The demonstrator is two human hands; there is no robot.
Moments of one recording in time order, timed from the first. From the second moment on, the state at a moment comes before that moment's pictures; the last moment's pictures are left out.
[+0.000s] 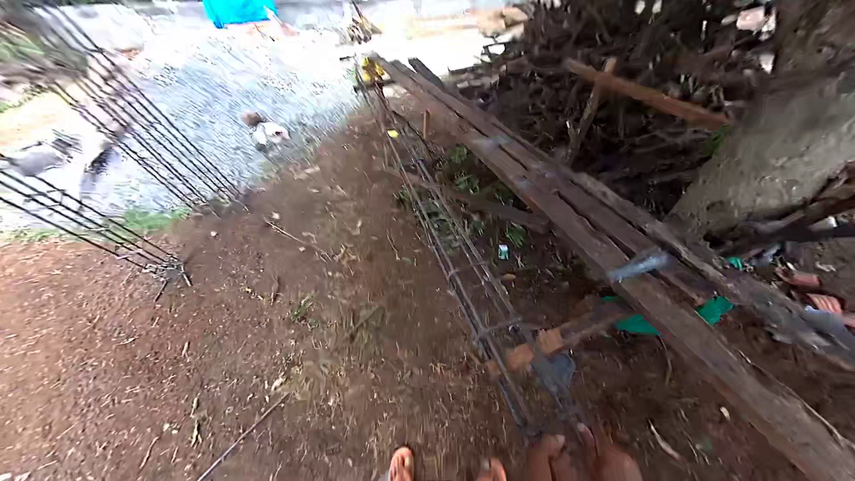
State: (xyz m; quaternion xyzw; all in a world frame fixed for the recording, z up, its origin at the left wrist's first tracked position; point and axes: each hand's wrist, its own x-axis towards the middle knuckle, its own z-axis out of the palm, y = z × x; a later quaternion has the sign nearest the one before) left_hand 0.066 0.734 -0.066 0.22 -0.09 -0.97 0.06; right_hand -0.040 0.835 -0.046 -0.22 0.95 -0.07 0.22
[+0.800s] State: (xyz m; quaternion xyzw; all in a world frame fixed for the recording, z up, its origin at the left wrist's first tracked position) left_hand 0.060 0.763 -0.074 0.50 -0.20 -0.84 -0.02; right_hand -0.028 0.851 -0.049 -0.24 0.94 -0.07 0.24
